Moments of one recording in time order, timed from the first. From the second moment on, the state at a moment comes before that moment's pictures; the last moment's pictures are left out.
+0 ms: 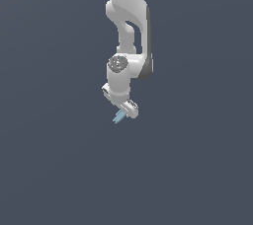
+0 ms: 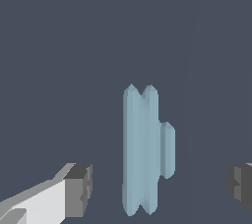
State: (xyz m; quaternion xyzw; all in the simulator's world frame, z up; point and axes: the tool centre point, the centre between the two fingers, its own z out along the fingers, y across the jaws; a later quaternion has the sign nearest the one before) arm -0.061 -0.029 0.057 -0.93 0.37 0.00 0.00
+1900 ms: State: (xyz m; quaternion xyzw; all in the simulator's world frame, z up) arm -0.069 -0.063 0.037 -0.93 0.37 0.00 0.00
